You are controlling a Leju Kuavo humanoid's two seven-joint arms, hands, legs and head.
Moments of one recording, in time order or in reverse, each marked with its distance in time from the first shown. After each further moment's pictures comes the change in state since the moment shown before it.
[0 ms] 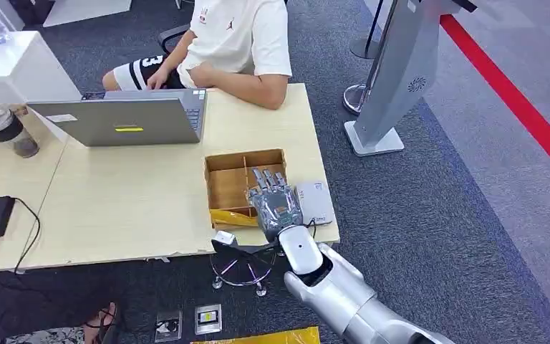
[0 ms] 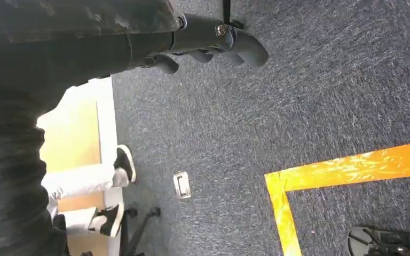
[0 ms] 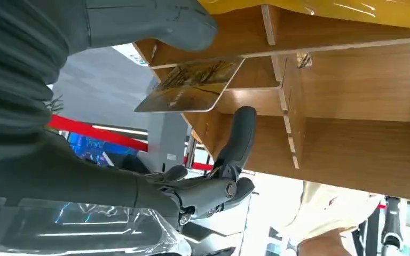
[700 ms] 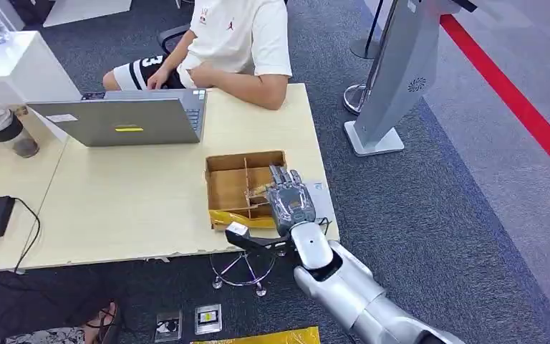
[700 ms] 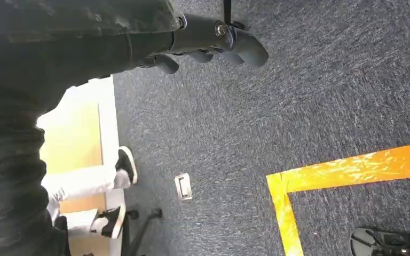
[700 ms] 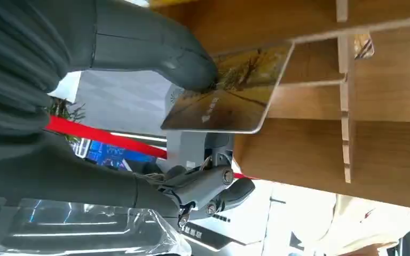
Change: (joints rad) left arm 0.000 0.000 0.000 0.000 -0.008 -0.001 0.000; right arm -0.006 -0.033 -0.028 0.006 -0.026 -0.011 0.027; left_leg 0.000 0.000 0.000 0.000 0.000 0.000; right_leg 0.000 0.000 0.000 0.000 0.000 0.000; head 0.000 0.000
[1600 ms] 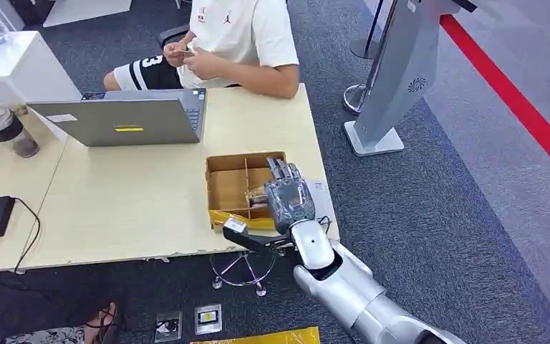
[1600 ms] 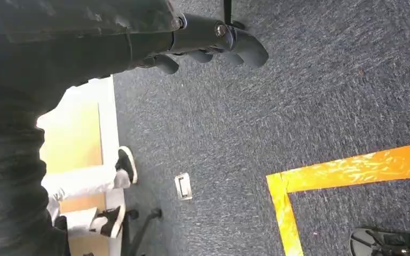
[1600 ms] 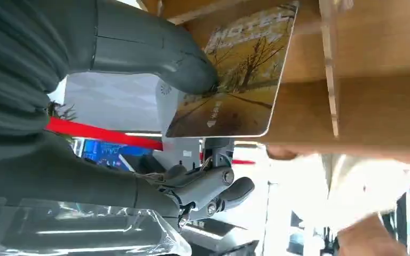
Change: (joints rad) left arm 0.000 0.000 0.000 0.000 0.001 0.002 0.003; right arm 0.003 -0.004 -0.003 -0.031 -0.009 -0.130 -0.010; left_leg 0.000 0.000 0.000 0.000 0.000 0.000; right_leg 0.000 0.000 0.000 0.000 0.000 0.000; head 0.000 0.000
